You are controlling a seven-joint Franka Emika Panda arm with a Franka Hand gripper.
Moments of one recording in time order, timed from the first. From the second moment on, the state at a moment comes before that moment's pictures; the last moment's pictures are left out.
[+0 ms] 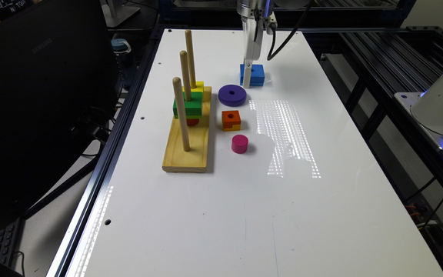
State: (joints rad) arm -0.42 0.37 0.04 -2.36 -0.02 2.75 0.46
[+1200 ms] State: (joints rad) arm -0.42 0.30 0.04 -2.37 -0.02 2.70 0.46
